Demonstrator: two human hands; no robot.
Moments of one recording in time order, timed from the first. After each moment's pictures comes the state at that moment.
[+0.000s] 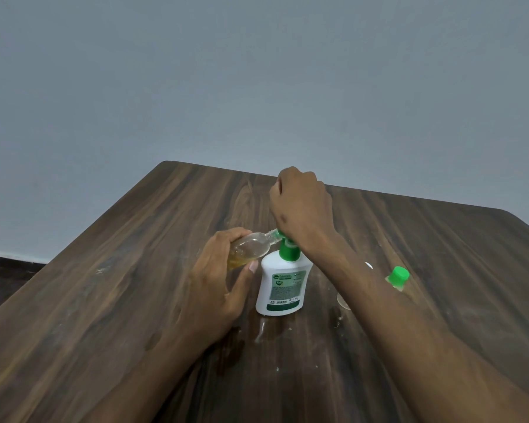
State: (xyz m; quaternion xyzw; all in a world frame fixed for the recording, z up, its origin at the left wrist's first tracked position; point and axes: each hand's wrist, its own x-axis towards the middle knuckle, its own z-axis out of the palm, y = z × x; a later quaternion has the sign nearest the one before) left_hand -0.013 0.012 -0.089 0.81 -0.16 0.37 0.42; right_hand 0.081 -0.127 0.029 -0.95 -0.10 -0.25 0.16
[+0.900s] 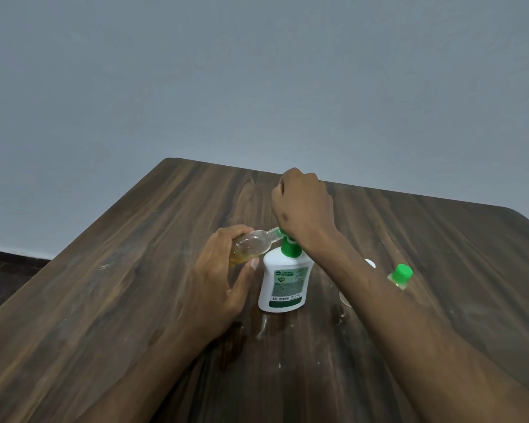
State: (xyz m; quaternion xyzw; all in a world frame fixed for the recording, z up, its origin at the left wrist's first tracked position) left_hand -0.013 0.011 -0.090 0.81 -0.16 0.37 0.42; right_hand 0.082 -0.125 0.025 -0.95 -0.10 -0.23 0.16
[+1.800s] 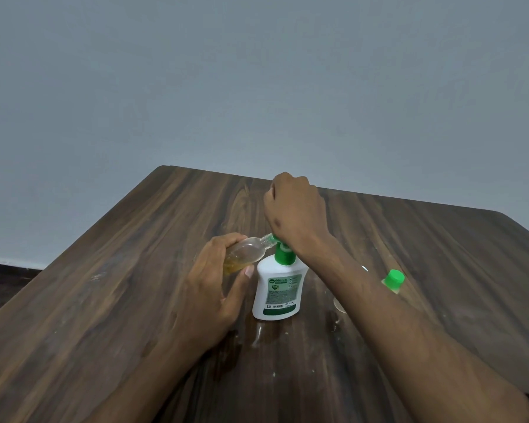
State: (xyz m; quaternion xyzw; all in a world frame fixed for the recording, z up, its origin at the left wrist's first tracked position) left_hand -0.011 0.014 -0.092 0.82 -0.16 0.36 0.42; right_hand 0.077 -0.125 0.033 -0.96 -0.11 -0.23 0.15
